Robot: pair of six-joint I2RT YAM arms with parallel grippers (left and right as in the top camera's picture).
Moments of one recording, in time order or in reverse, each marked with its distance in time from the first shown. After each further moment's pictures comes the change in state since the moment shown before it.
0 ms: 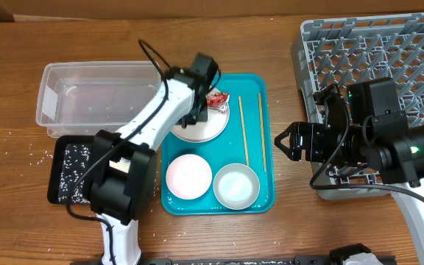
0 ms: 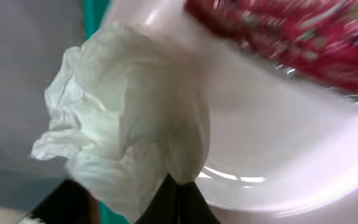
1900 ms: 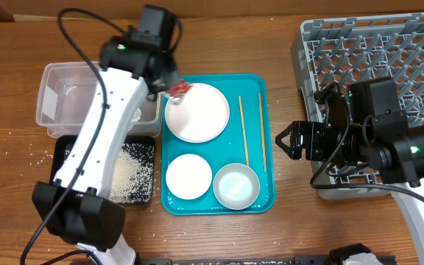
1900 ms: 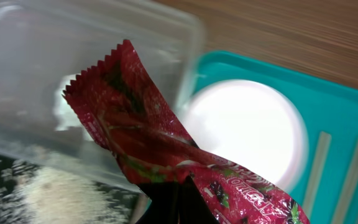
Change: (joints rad) left arm 0.166 -0.220 0.230 -0.174 0.037 -0.072; right arm 0.000 0.000 0.000 0.008 0.019 0.000
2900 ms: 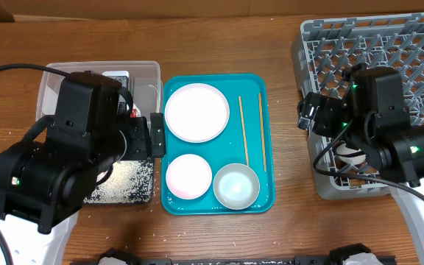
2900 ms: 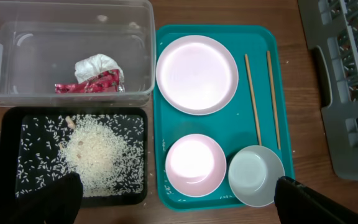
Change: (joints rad) left arm -0.077 -0.577 -0.057 -0.277 0.134 0.215; right arm 0.001 0.000 0.000 0.183 0.417 0.158
